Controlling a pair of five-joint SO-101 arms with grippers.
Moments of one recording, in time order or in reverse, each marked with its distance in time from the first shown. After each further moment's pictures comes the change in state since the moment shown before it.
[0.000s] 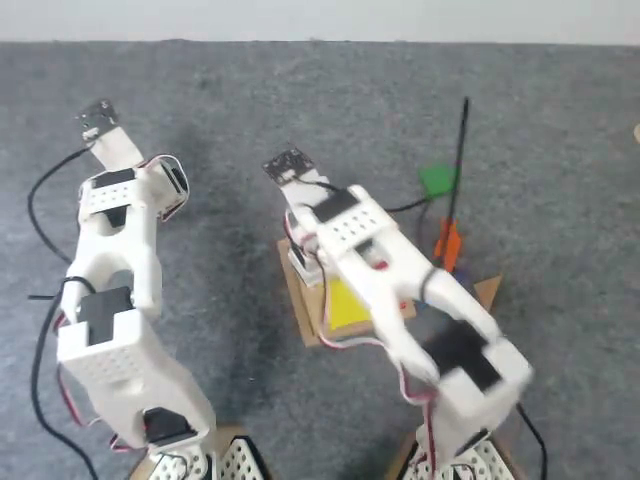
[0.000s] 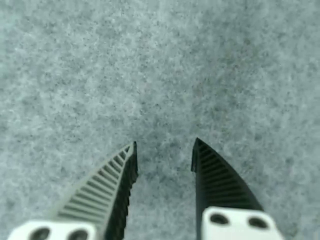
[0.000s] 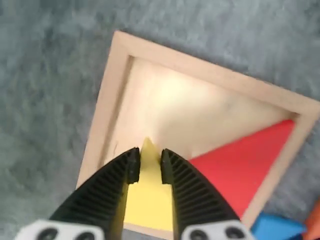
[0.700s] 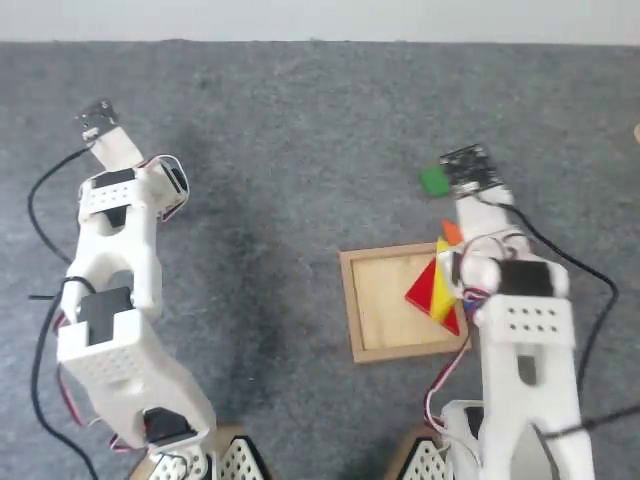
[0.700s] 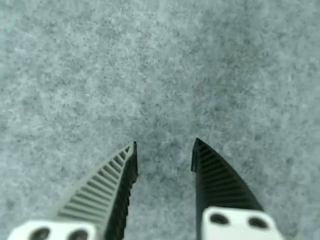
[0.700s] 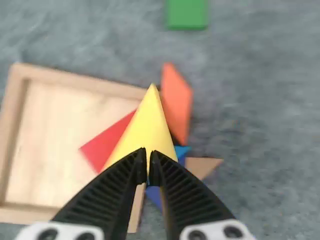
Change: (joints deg) left arm 0.0 0.0 0.0 0.0 0.0; right arm 36.7 -50.0 30.2 -2.3 18.7
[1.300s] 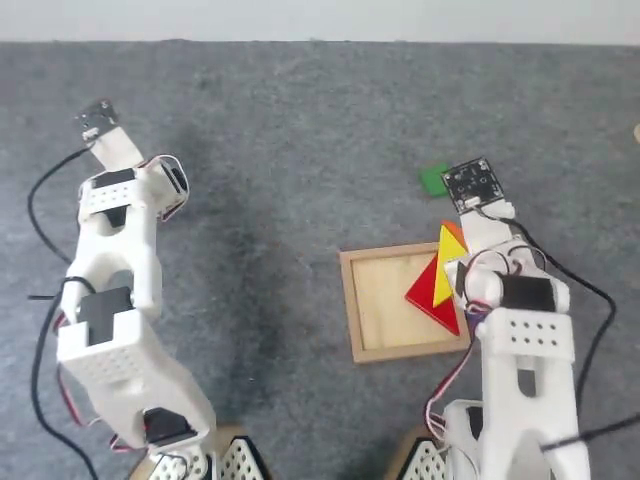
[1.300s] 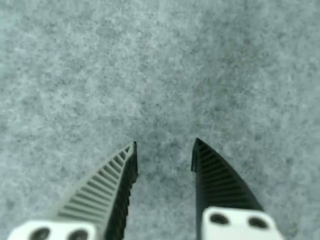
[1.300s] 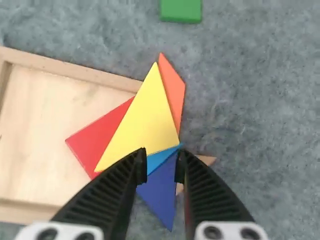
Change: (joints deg) left arm 0.0 0.0 0.0 0.0 0.0; right arm 0.8 0.2 6.7 -5.2 4.2
